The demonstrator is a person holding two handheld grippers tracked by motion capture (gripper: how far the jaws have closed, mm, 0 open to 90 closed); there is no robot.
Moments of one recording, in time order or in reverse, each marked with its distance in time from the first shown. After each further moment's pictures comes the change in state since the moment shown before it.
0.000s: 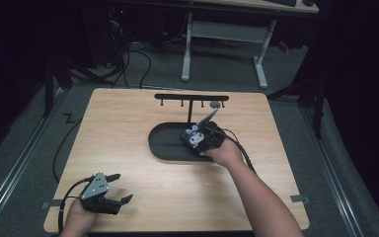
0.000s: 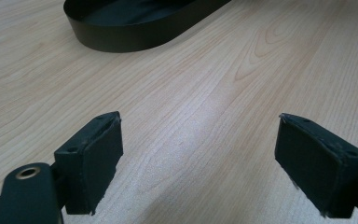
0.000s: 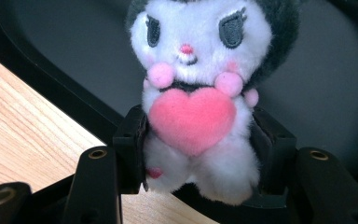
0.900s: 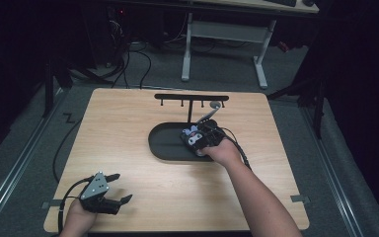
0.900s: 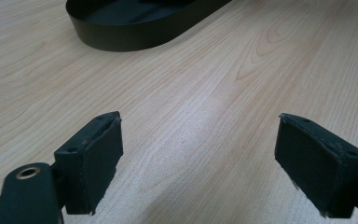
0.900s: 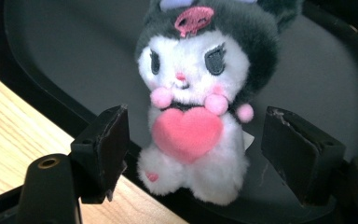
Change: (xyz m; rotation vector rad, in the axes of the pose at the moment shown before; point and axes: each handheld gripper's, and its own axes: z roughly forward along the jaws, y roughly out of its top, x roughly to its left) left arm 0.000 0.000 -0.001 0.008 0.002 0.000; right arm 0.000 0.005 -0.003 -0.057 0.010 0.037
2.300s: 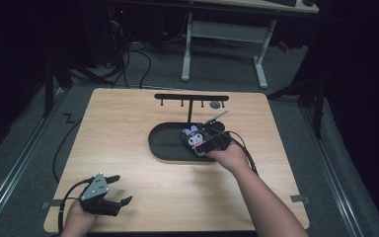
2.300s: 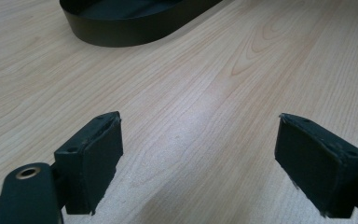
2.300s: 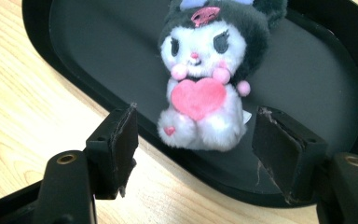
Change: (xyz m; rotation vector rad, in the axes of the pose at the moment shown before) left arm -0.003 -0.002 0.000 0.012 -0.011 -0.005; right arm 0.003 -0.026 -0.028 -0.105 0.023 -0.041
